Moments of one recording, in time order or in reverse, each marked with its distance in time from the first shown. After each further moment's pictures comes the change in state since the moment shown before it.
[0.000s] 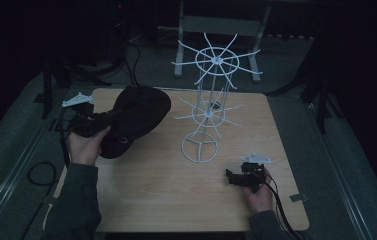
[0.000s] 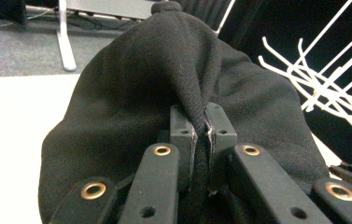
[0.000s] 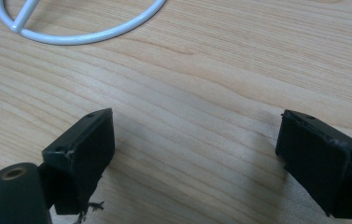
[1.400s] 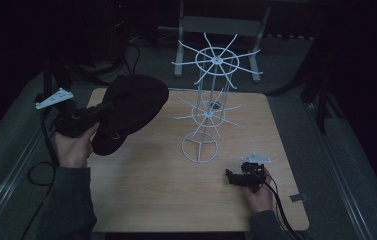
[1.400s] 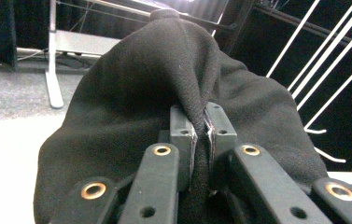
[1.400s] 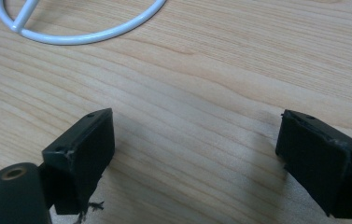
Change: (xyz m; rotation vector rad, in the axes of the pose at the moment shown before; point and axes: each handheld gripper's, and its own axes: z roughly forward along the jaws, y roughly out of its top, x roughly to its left) left arm -0.014 0.015 -0.041 -0.150 -0.064 0.023; right arm 0.000 0.000 0.000 0.000 0.000 -0.002
